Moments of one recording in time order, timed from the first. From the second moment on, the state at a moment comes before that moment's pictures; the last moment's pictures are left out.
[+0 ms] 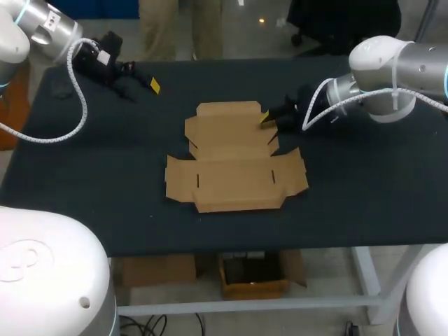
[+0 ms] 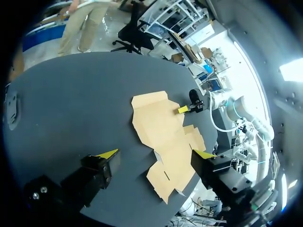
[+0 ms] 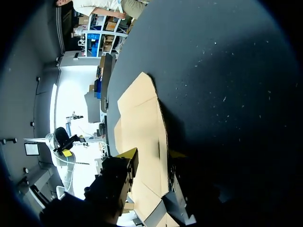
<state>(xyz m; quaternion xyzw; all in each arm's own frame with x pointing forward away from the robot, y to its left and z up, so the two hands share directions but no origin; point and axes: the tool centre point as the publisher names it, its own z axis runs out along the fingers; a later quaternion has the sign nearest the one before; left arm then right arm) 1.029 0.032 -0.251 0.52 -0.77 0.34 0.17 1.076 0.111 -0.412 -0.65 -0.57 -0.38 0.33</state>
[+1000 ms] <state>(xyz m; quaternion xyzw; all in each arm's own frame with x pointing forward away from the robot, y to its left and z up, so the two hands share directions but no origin) 1.044 0.012 -0.263 0.42 -0.80 0.39 0.18 1.082 0.103 -0.365 -0.58 -0.58 -0.49 0.28</state>
